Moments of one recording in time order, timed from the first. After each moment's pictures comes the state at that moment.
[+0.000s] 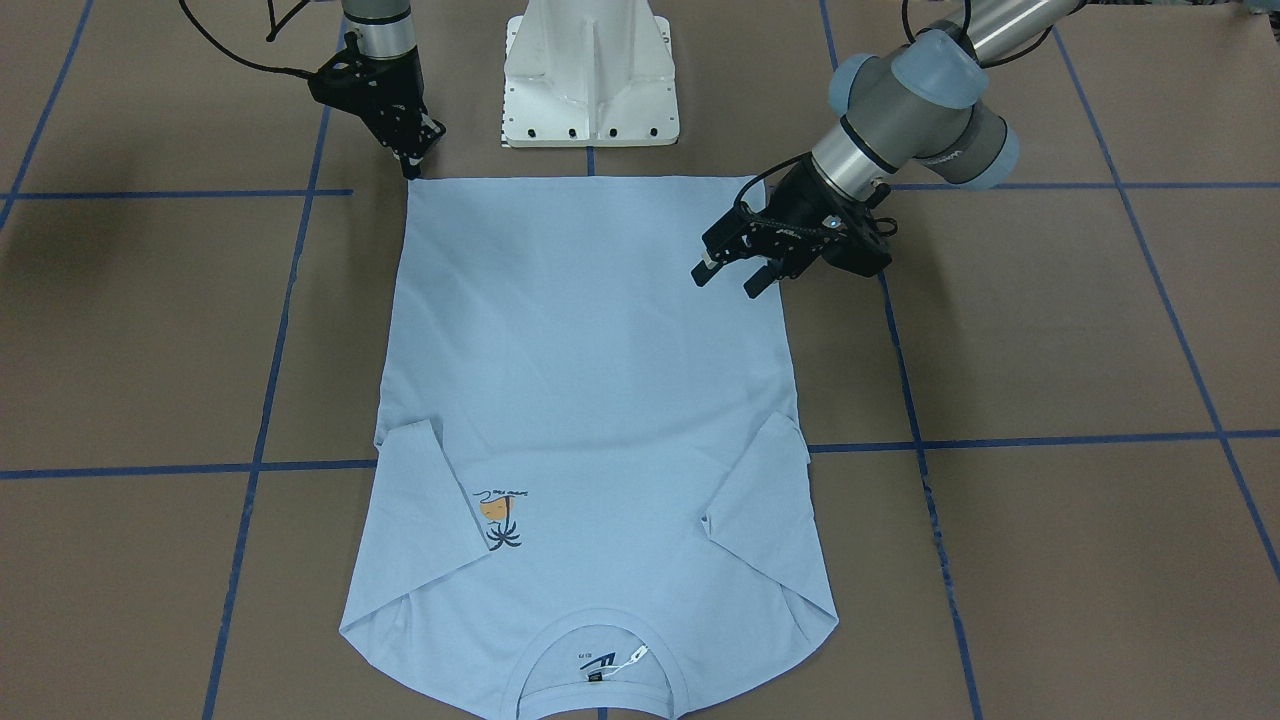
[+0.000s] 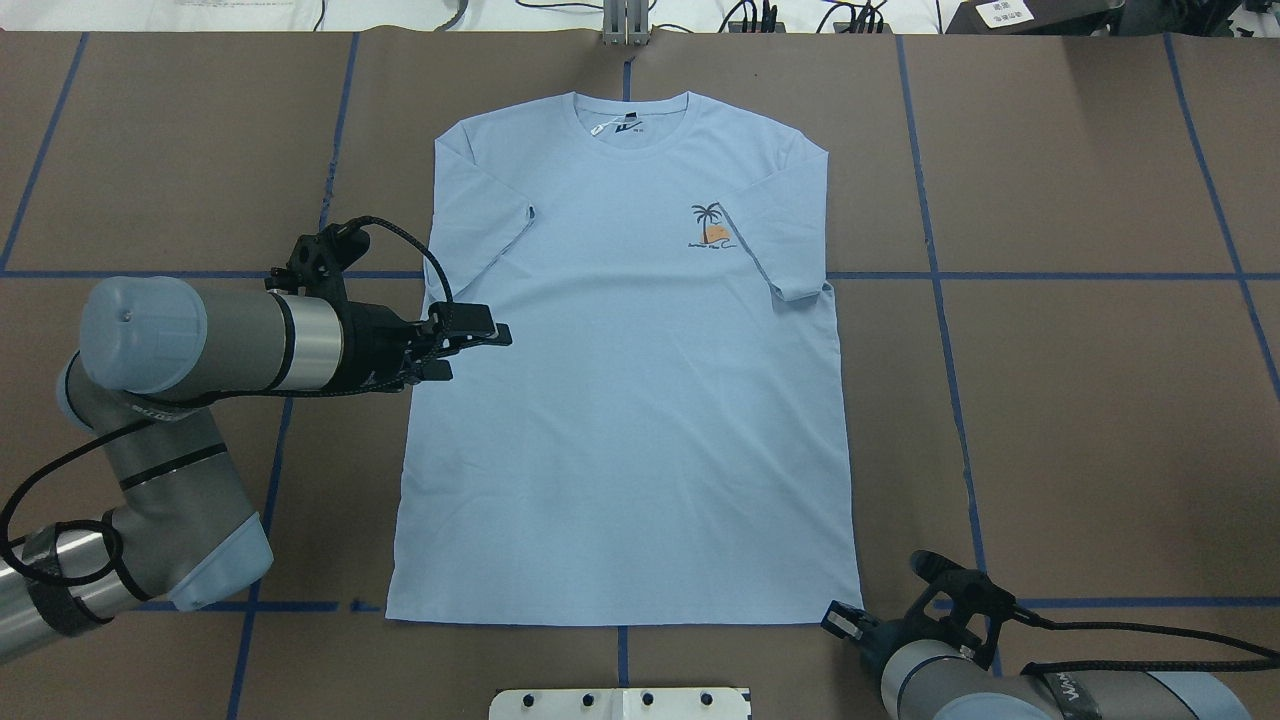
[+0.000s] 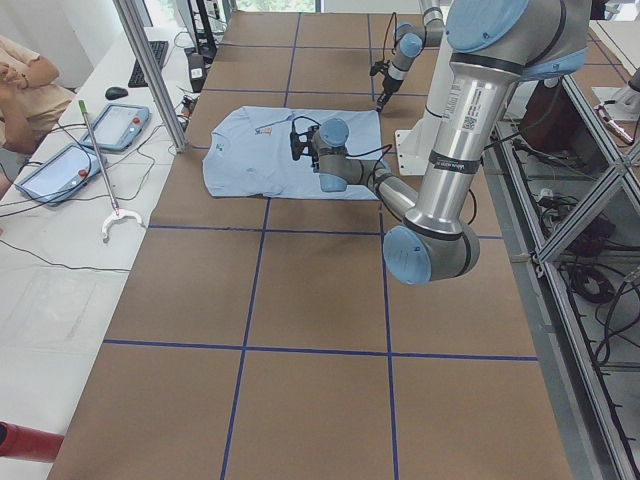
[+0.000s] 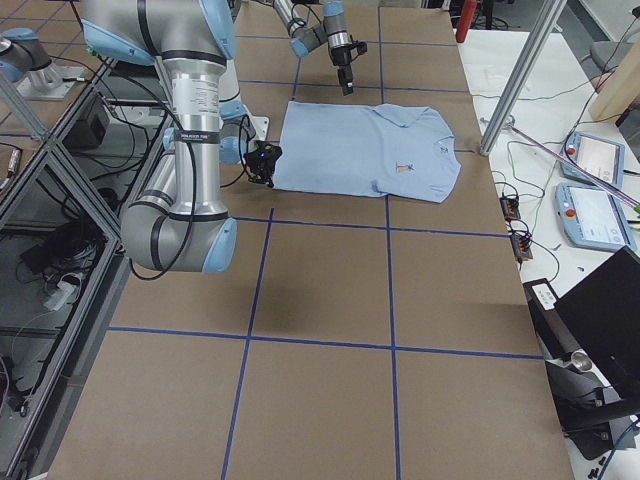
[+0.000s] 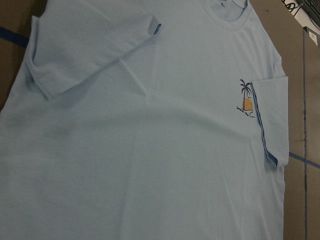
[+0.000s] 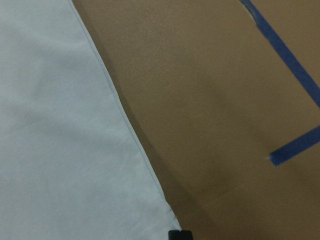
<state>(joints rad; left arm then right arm) -0.57 -1.89 -1.76 -2.46 -1.87 -1.68 -0.04 -1.54 2.16 -1.46 1.27 2.13</state>
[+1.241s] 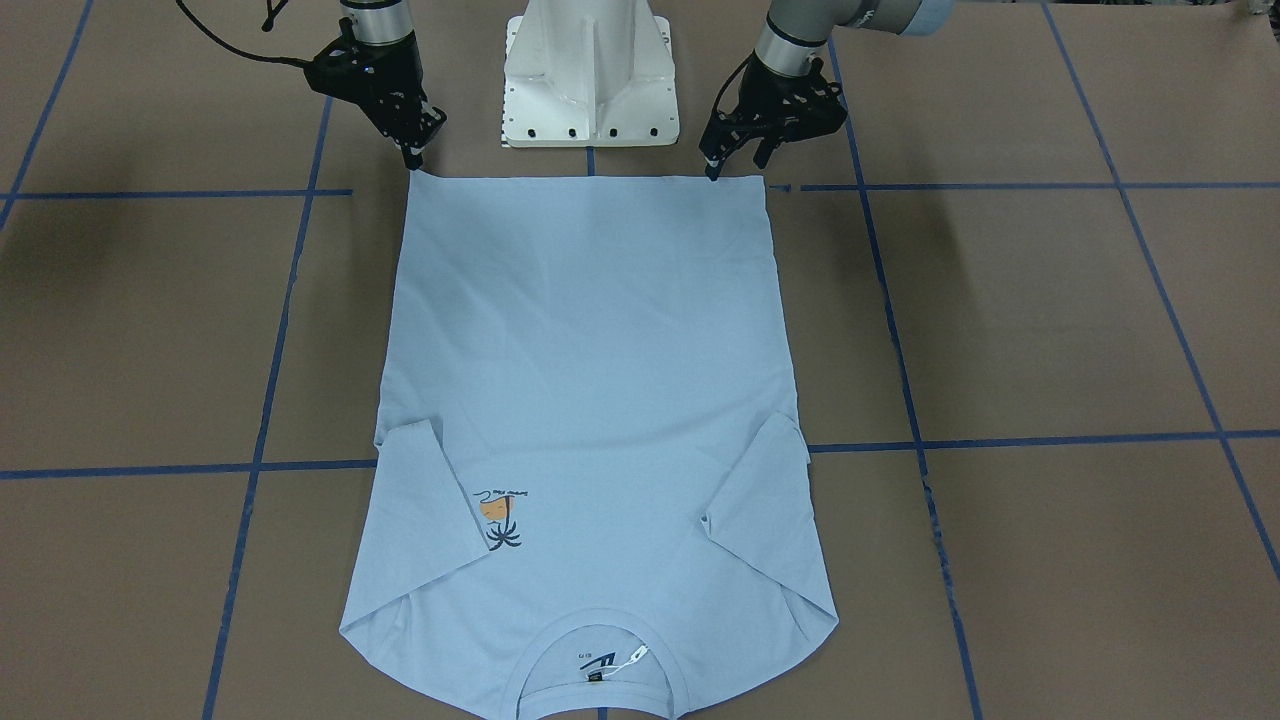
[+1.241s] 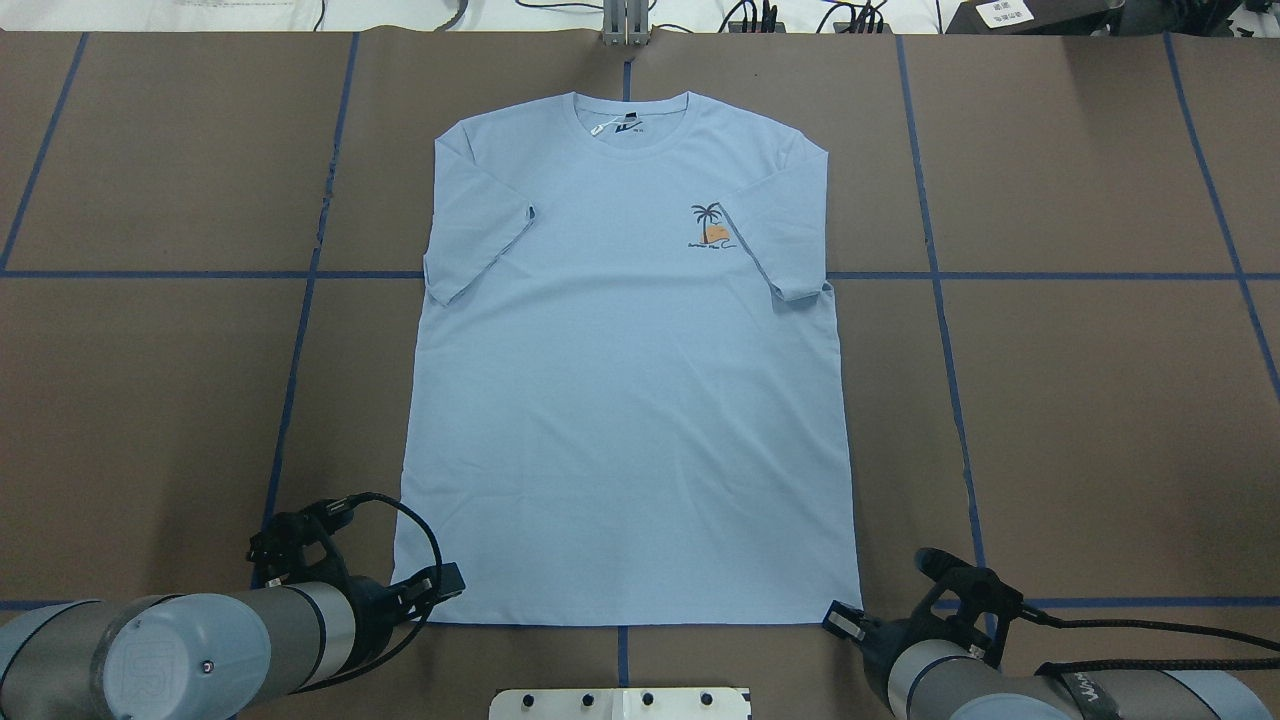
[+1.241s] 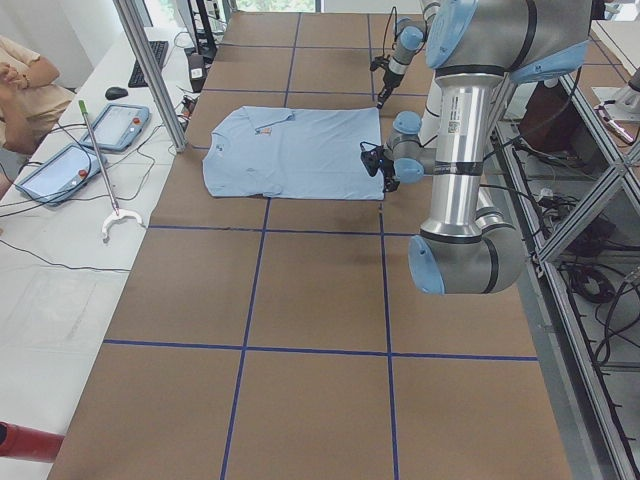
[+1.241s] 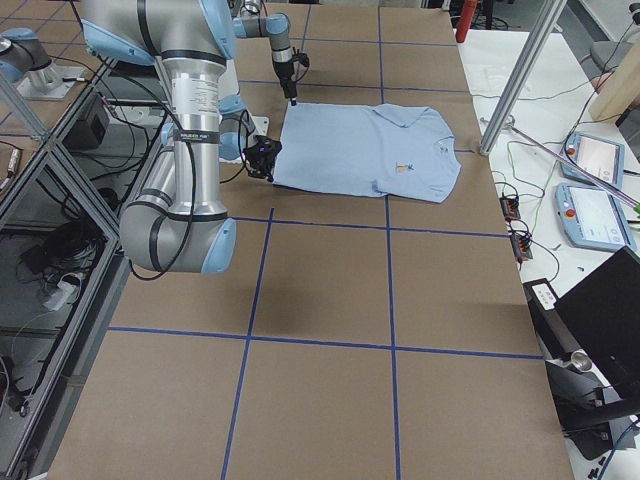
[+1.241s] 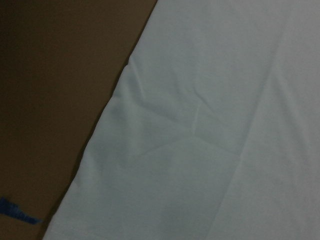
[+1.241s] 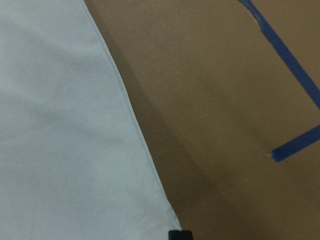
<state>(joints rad) -0.11 -1.67 -2.07 -1.95 -1.51 -1.95 -0.04 -1.55 2.19 -1.46 1.27 2.12</state>
